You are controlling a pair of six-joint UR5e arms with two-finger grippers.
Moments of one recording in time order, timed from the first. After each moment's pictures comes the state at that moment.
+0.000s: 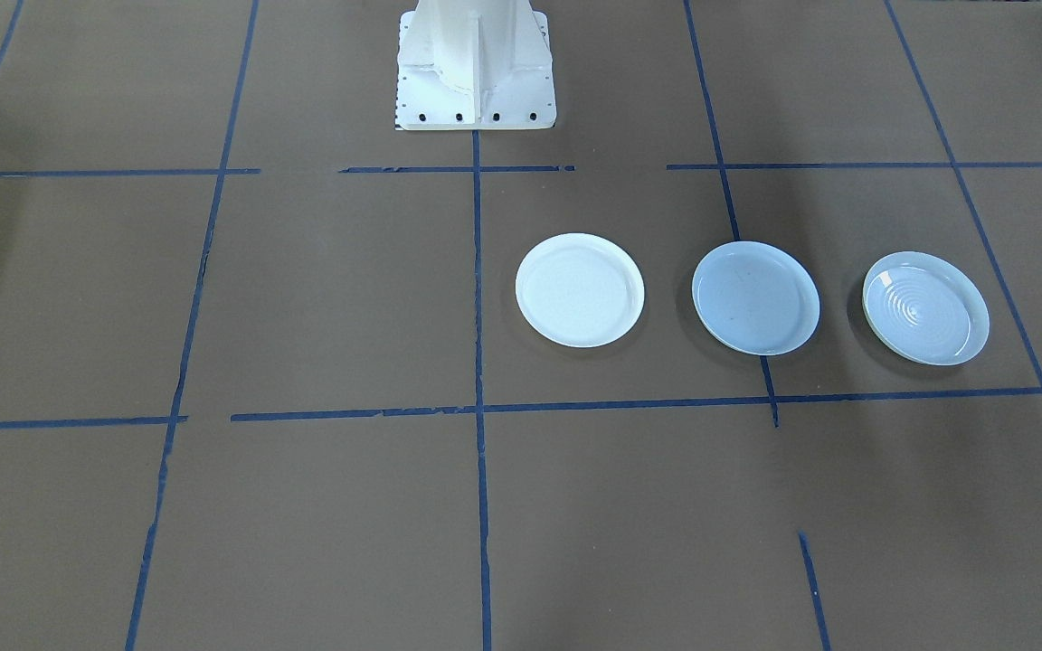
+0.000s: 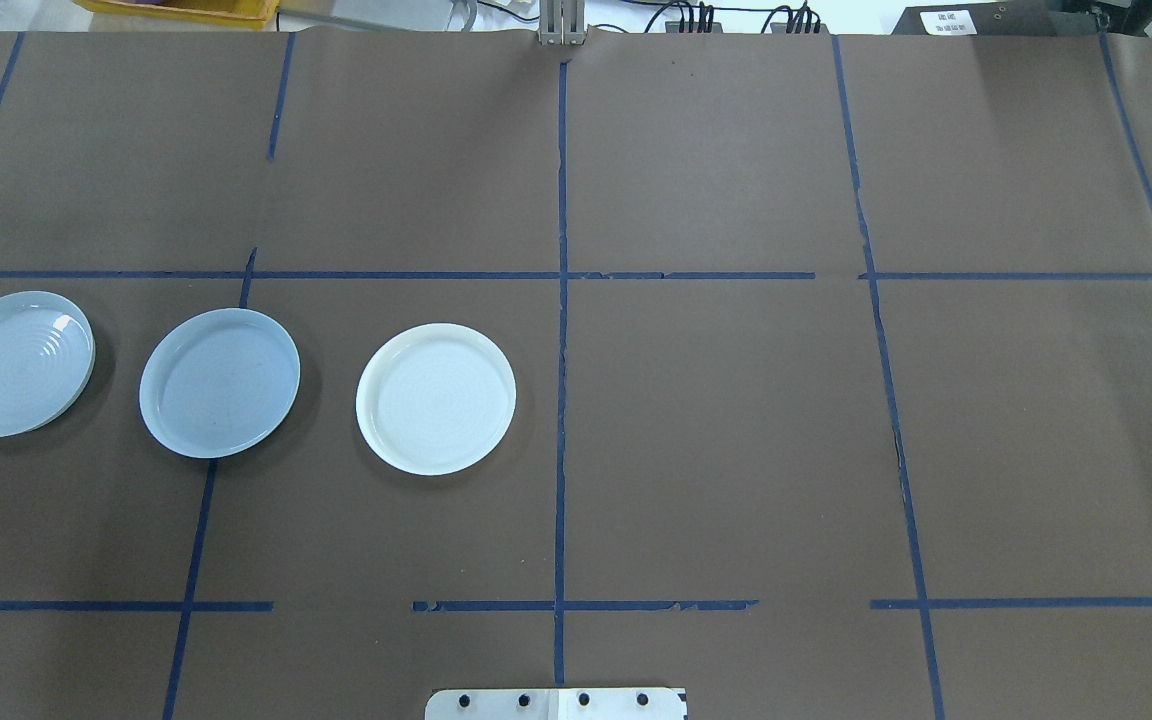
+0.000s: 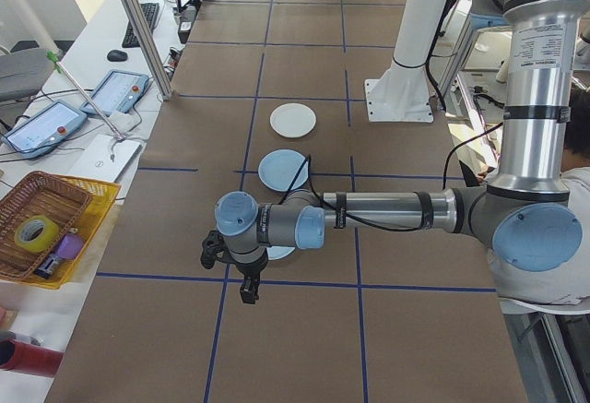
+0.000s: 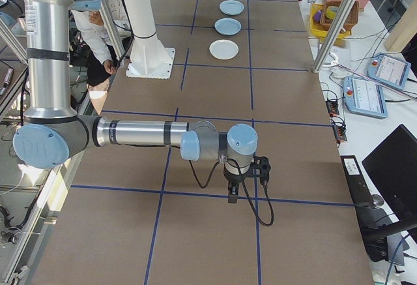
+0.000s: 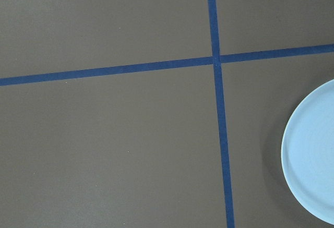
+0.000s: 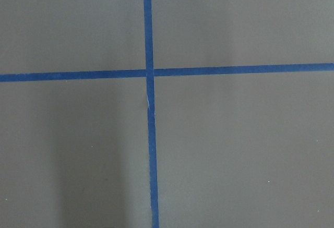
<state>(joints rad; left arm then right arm) -1.52 -1.56 -1.54 -1.62 -2.31 0.06 1.54 -1.61 1.62 -1.56 2.30 0.09</state>
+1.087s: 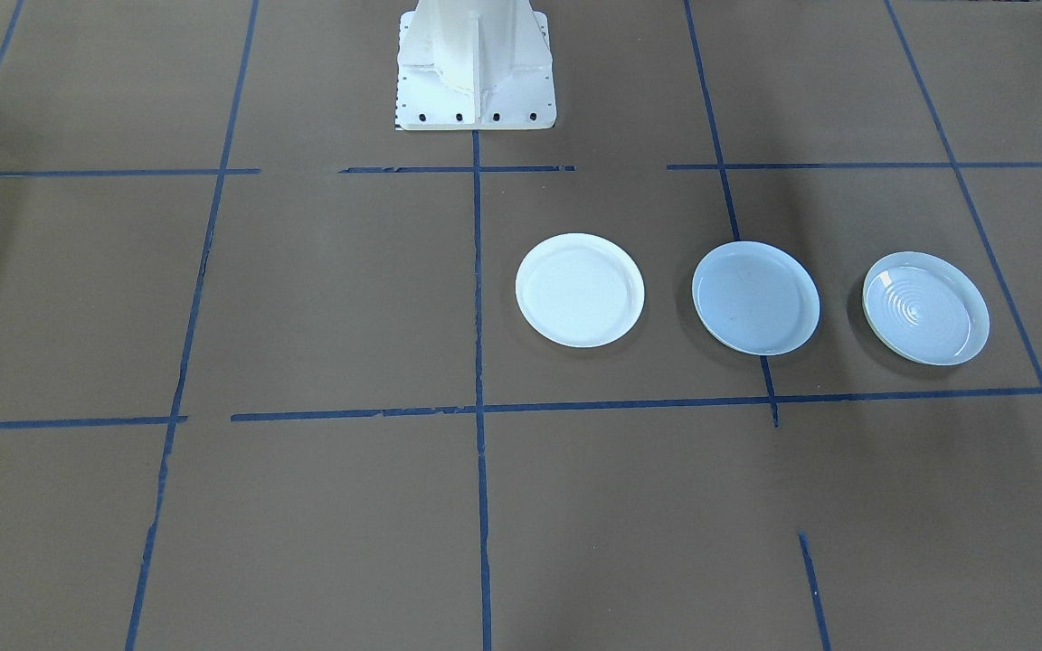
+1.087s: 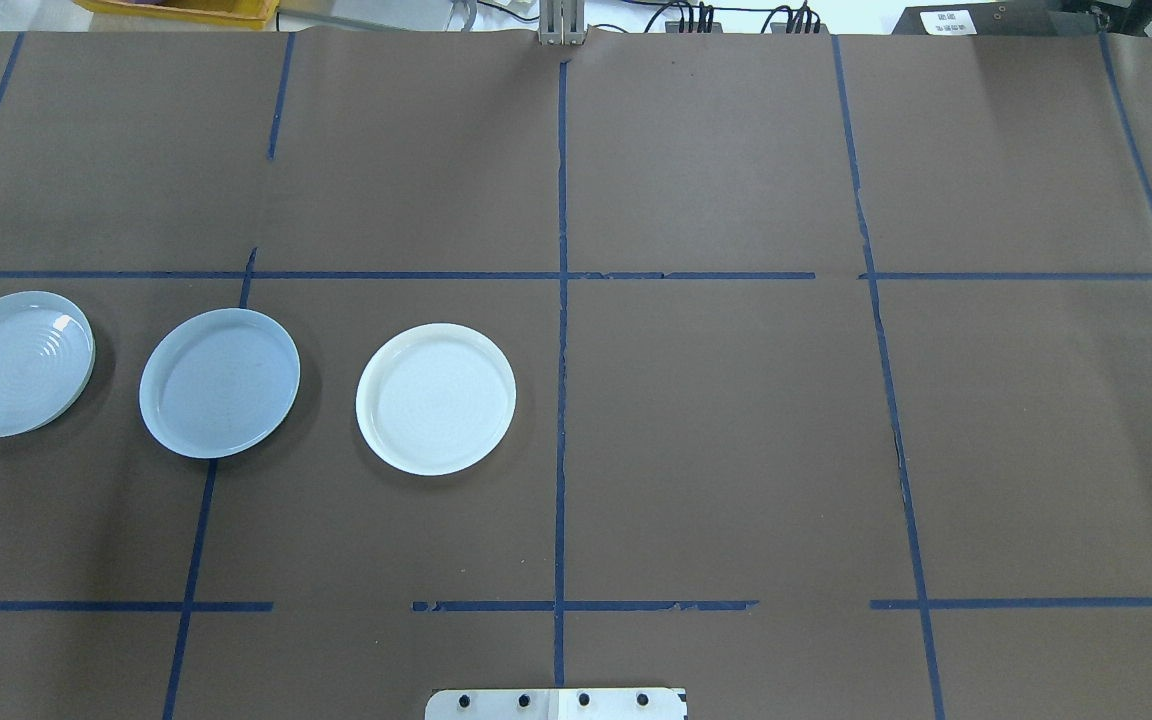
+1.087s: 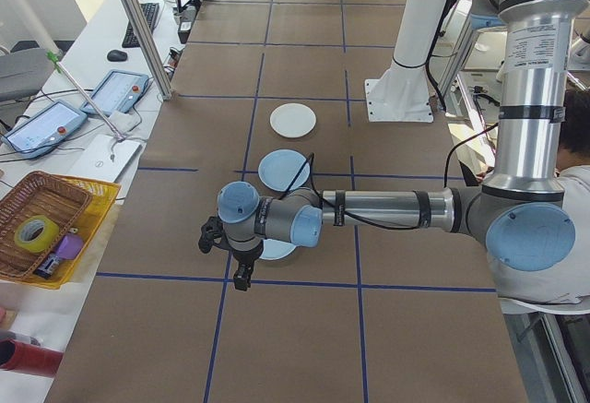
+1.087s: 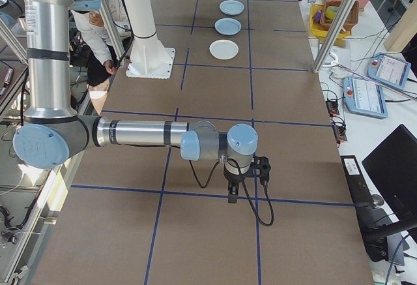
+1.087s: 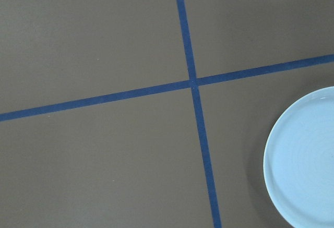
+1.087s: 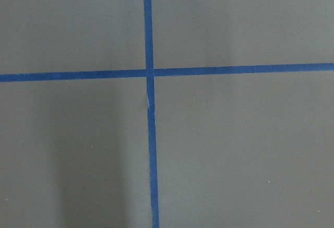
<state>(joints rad) -1.43 -1.56 -1.53 -1.83 -2.31 -0.10 1.54 -1.61 1.62 -1.56 2.30 0.09</state>
